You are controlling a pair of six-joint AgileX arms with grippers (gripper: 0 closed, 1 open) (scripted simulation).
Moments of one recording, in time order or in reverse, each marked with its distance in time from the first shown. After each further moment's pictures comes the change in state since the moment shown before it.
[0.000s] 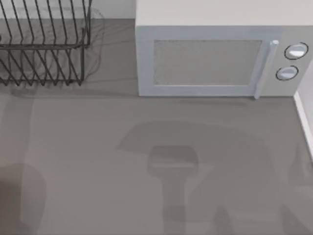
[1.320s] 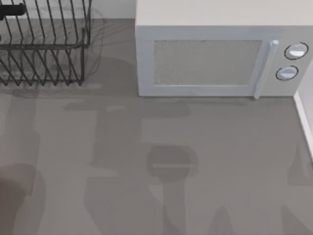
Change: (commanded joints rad) left arm -0.095 0.700 -0.185 0.892 -0.085 0.003; right arm 0.000 0.000 0.000 0.000 0.000 0.000
